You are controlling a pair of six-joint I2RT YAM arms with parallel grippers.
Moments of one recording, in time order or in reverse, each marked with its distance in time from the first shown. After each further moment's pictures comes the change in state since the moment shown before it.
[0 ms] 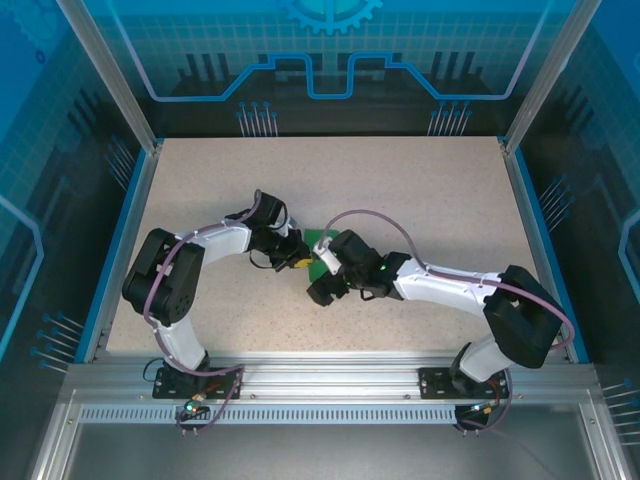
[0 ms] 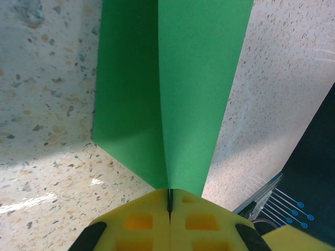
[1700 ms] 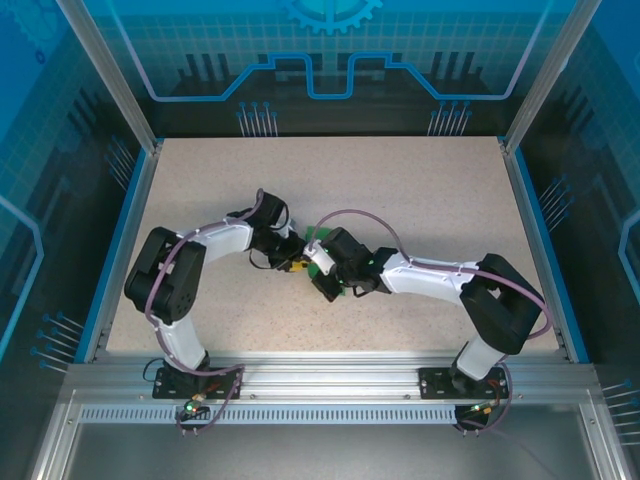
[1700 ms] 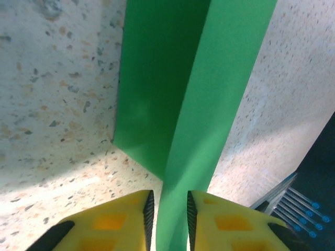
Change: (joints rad) left arm 0.004 -0.006 0.032 -0.096 -0.039 0.075; right arm -0.055 0.122 0.048 0.005 -0.136 -0.014
